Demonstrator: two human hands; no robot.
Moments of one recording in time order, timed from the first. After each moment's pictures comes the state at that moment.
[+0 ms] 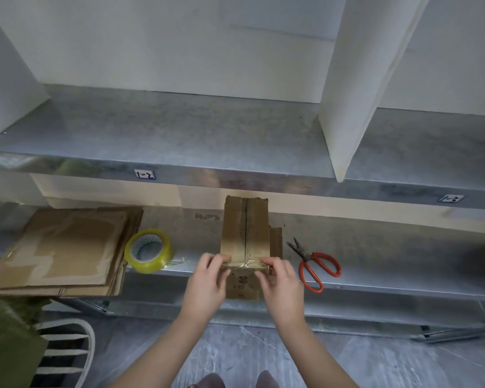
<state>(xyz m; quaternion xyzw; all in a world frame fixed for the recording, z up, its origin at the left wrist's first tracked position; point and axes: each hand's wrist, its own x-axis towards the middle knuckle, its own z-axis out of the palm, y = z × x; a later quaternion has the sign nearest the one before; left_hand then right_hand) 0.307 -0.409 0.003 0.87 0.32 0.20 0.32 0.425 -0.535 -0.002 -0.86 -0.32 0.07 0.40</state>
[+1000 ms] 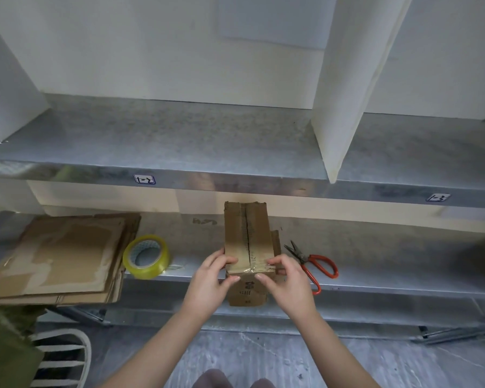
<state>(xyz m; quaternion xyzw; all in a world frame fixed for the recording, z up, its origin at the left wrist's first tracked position) 0.315 -0.400 0.003 0.85 0.29 0.17 0.42 0.457 -0.548 -0.003 -0.83 -0.33 0.15 0.44</state>
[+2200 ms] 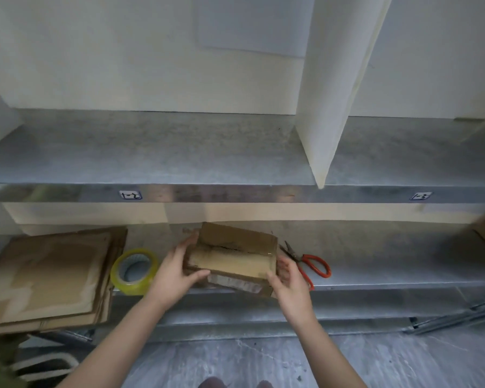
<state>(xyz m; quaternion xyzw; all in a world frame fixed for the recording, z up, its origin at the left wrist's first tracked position) 0.304 -0.322 0.009 0.87 0.31 0.11 0.37 0.452 -0.551 0.005 -0.80 -0.19 0.22 0.52</state>
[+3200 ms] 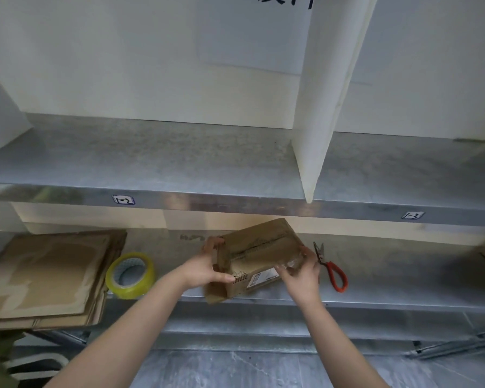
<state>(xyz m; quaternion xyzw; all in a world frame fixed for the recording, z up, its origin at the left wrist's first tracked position) 0.378 -0.332 0.015 0.85 0.24 -0.05 0.46 0.520 -0.552 0.015 -0.86 -0.15 0.15 0.47</state>
